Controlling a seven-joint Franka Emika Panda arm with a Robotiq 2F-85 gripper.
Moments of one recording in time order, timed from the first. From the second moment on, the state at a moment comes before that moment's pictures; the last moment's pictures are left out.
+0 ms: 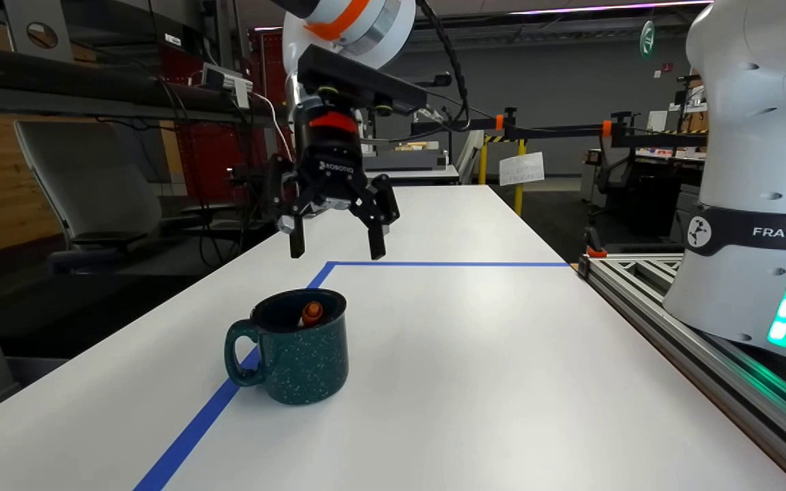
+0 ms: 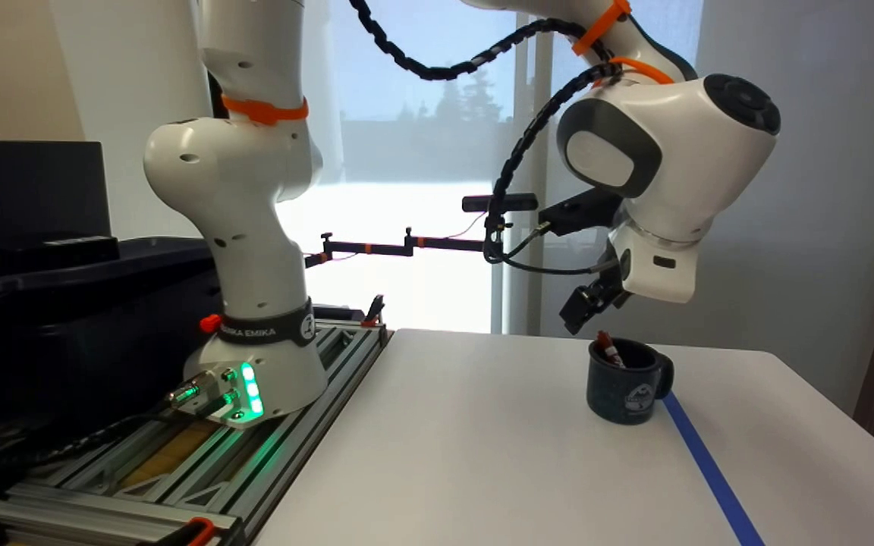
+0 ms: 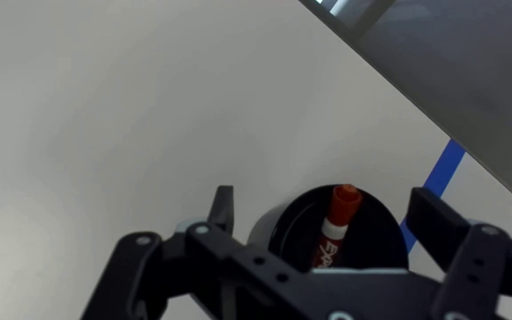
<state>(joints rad) -0.03 0.19 -0.02 -2.30 0.67 2.12 0.28</state>
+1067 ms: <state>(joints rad) -0.03 0.26 -0.02 -2.23 0.65 2.19 0.26</state>
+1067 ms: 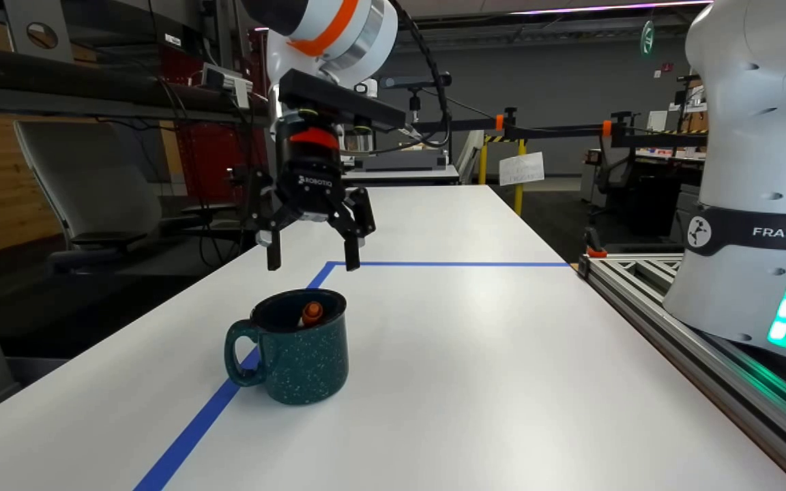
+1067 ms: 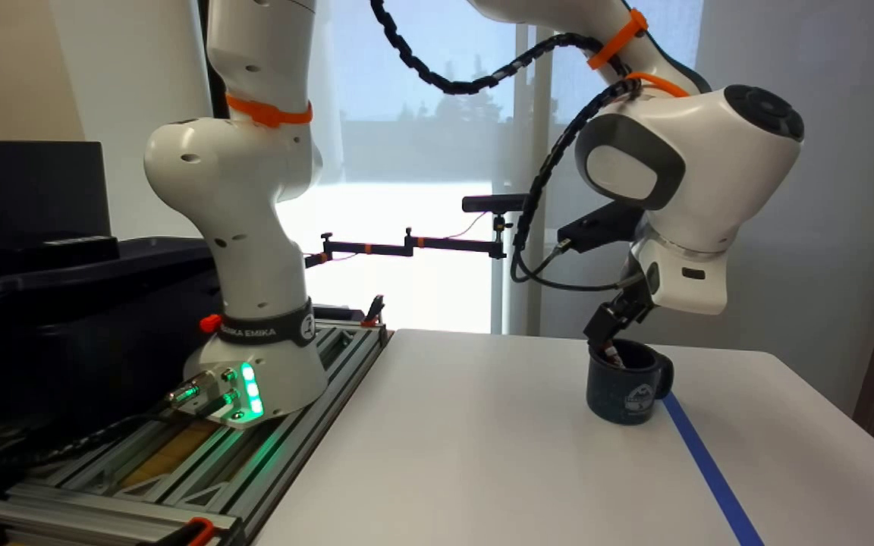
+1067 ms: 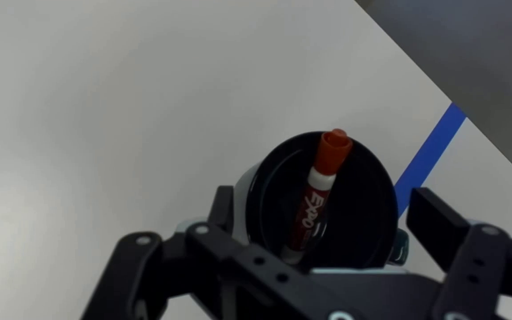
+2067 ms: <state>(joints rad) -0.03 0.29 -0.01 -2.22 0.65 2.19 0.27</state>
